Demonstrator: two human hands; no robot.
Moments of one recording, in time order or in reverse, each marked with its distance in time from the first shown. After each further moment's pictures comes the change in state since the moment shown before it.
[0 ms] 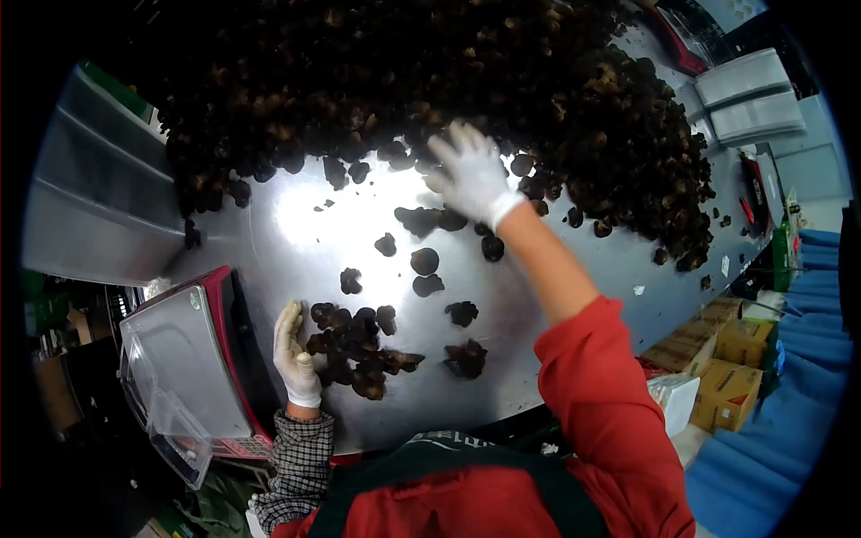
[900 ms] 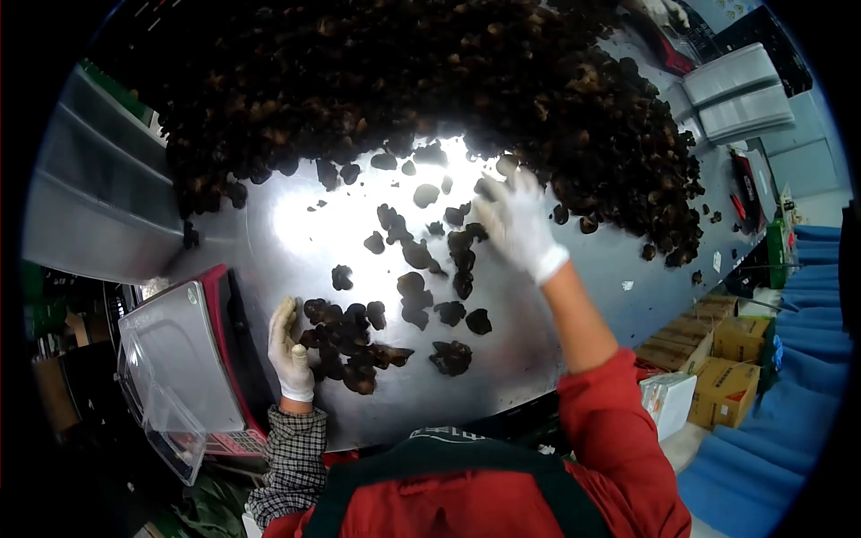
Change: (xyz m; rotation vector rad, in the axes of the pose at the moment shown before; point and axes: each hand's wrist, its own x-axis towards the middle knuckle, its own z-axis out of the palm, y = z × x) left_hand 0.000 0.000 0.001 -0.040 -0.020 0.014; right_hand -0.086 0.010 -0.064 0.147 0.038 0.160
